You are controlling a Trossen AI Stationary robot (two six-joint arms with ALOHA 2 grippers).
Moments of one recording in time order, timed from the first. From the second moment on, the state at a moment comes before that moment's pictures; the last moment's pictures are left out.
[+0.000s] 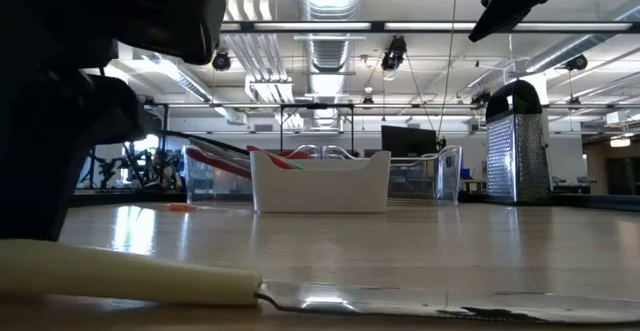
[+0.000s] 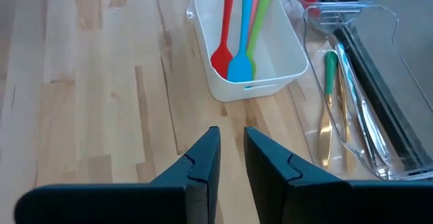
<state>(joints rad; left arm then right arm) -0.63 2.11 1.38 -0.65 -0.03 -0.93 0.17 0.99 0.98 -0.83 0.36 0.22</state>
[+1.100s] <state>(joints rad) -0.61 2.10 1.33 -0.63 -0.18 -0.50 0.17 0.99 0.98 -0.78 0.36 0.22</state>
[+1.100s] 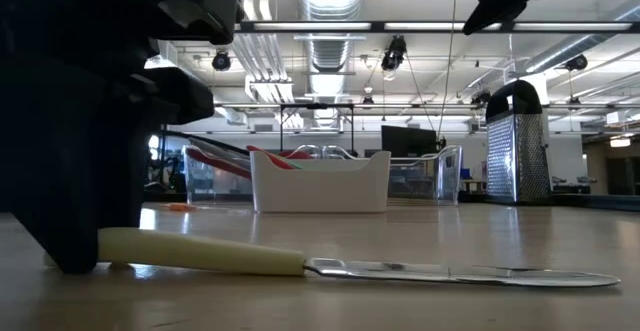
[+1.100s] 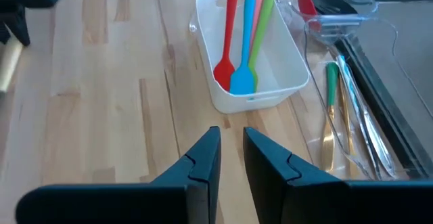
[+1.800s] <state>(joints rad) -0.42 1.88 1.33 -0.56 -0.02 -0.47 0.40 1.09 0.97 -0.66 0.29 0.12</state>
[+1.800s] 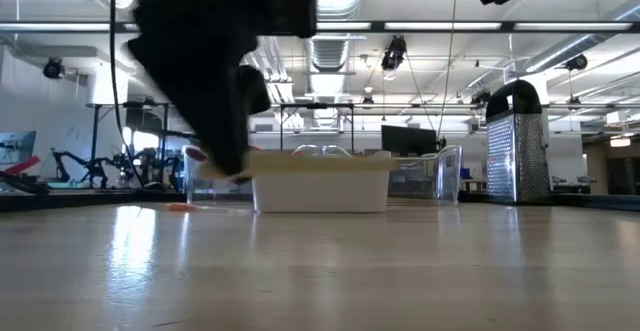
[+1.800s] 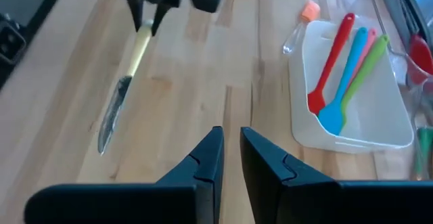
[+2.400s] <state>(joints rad) -0.15 1.86 1.35 -0.27 0.44 -0.59 0.60 1.33 1.13 -0.70 0.43 0.12</state>
